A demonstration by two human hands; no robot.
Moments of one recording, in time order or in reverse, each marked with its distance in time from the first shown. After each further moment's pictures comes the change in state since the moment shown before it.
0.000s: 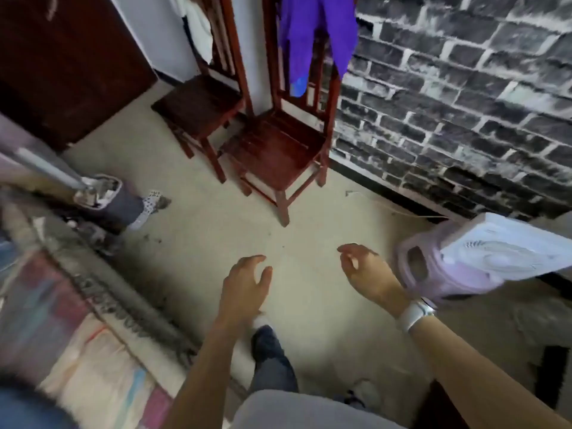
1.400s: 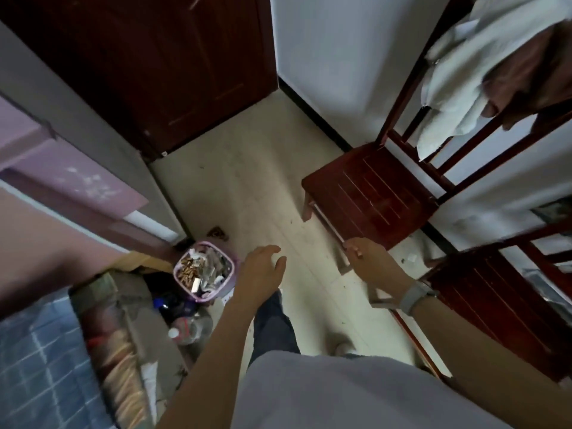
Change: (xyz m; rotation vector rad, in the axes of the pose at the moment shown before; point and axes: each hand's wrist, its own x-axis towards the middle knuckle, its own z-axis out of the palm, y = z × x) left_hand 0.672 -0.370 -0.475 -0.041 0.008 -0.234; right_hand 0.692 -0.597 0.287 -0.155 -0.379 -0.146
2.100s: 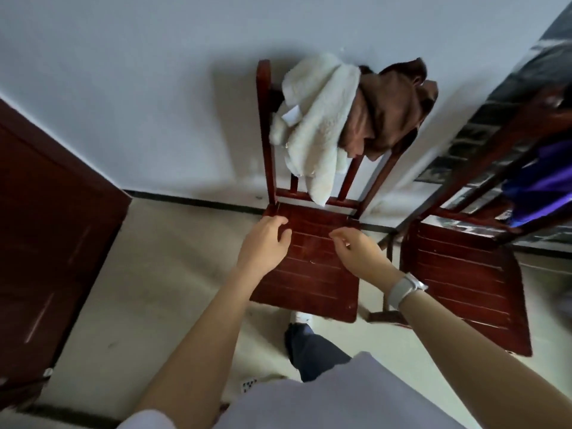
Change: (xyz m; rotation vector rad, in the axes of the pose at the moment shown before) left_hand 0.304 0.251 -0.039 0.243 -0.288 0.849; right_hand 0.140 0.011 -0.153 0.314 0.598 0.471
